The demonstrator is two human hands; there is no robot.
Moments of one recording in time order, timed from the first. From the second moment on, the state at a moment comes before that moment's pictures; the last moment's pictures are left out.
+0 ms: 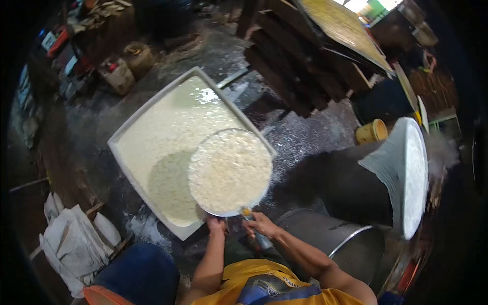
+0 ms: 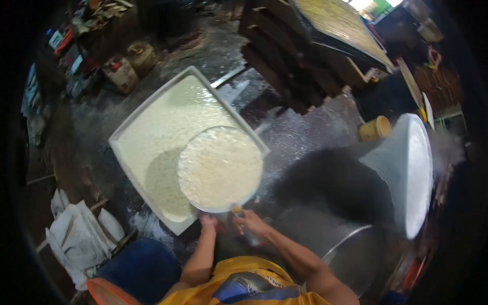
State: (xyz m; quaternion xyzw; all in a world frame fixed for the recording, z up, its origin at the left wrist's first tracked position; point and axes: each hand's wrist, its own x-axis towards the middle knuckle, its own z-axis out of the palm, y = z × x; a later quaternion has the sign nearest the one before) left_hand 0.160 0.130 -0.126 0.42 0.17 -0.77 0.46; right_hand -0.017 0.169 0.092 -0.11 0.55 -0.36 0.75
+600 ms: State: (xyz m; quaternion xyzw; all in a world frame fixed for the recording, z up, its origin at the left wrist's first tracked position) left_hand 0.146 0.124 -0.071 0.55 0.14 -0.69 0.45; right_hand -0.061 0.040 0.155 -0.25 0.83 -0.44 0.24
